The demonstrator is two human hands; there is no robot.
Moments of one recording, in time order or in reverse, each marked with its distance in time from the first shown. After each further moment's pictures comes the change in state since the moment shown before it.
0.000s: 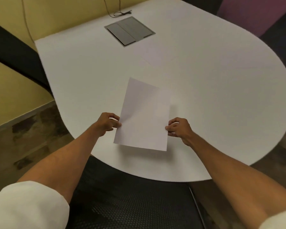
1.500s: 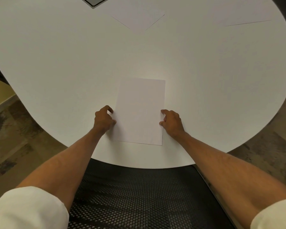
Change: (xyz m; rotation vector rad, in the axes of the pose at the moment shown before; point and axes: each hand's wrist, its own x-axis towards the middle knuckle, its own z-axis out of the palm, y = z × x) left_hand 0.081 -0.065 0.044 0.366 0.109 0.108; right_hand 0.033 0.078 0.043 -0.742 0.186 -0.053
